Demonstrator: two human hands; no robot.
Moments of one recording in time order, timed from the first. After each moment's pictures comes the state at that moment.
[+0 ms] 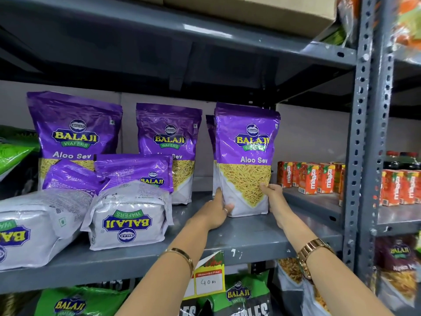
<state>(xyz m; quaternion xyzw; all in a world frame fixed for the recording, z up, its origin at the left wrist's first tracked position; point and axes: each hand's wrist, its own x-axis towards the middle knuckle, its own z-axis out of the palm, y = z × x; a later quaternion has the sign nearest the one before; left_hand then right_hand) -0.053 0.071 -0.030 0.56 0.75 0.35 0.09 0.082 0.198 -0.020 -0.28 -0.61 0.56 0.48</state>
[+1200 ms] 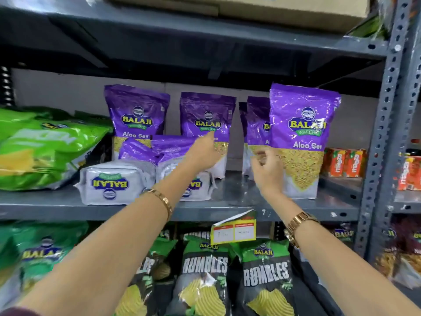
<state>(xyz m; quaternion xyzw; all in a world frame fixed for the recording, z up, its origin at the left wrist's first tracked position) -0.069 -0.074 0.053 0.51 0.76 0.39 -0.15 0.048 0.041 0.002 -0.22 -0.71 0.20 0.64</state>
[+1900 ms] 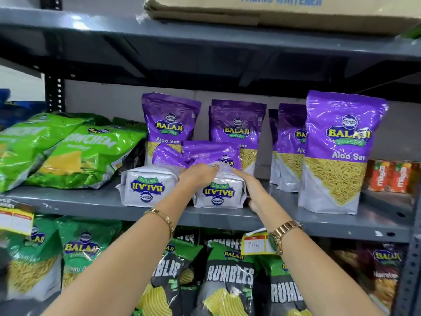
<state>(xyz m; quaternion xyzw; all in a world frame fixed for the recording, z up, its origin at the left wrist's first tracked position) -0.124 -0.122 0.020 0.39 0.87 0.29 -0.05 -0.042 0.006 -0.017 -0.18 -0.62 0.70 0.32</state>
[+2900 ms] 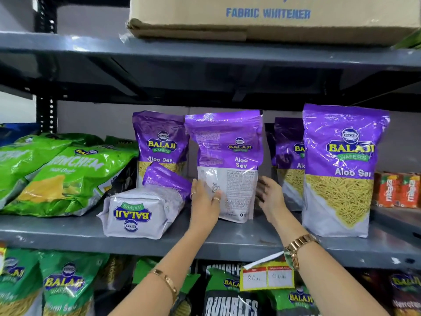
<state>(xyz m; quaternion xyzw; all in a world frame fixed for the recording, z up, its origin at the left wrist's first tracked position) -0.118 -0.077 -0.026 0.39 0.69 0.60 -0.12 -0.040 0.075 0.000 -0.12 -0.52 0.72 0.44</state>
